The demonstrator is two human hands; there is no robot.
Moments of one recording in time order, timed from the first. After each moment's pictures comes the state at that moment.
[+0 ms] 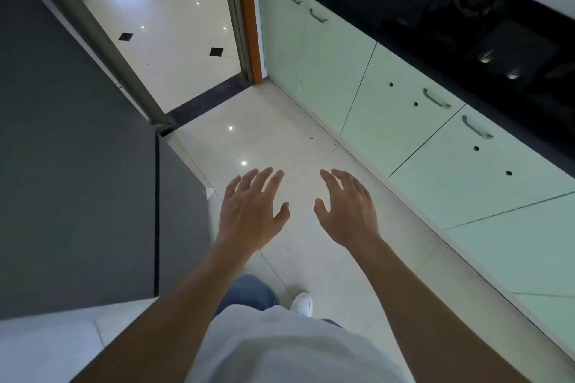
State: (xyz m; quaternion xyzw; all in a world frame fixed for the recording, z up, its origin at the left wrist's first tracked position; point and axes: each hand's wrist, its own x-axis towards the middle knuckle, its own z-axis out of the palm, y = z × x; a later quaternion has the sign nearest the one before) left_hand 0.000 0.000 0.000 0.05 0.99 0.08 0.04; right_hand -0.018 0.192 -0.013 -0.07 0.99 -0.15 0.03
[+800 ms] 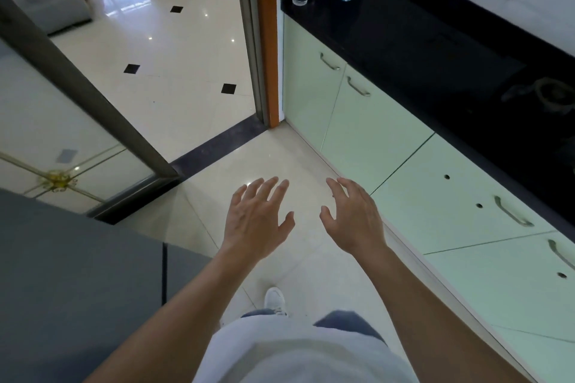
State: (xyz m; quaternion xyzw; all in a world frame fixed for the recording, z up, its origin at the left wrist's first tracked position) left_hand -0.358 -0.135 -0.004 0.04 1.00 0.07 0.04; right_hand -0.385 0.058 -0.014 -0.06 0.98 -0.15 0.07
